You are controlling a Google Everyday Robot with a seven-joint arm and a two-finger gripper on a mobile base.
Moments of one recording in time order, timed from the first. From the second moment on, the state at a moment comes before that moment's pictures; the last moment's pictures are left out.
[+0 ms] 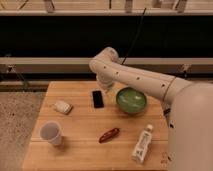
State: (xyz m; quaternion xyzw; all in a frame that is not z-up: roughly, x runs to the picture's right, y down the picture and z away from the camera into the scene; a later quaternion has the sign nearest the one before) arm 0.011 0.025 0.812 -0.26 -0.06 -0.26 0.93
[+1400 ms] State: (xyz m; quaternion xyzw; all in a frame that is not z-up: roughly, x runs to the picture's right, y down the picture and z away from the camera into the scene) arm -0.013 0.035 0.857 -0.29 -0.08 -0.30 0.90
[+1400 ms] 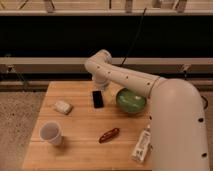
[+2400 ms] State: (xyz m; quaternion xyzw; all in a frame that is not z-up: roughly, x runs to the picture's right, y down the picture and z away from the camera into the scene) arm -0.018 0.043 0.890 -0.31 -0.12 -0.35 0.88
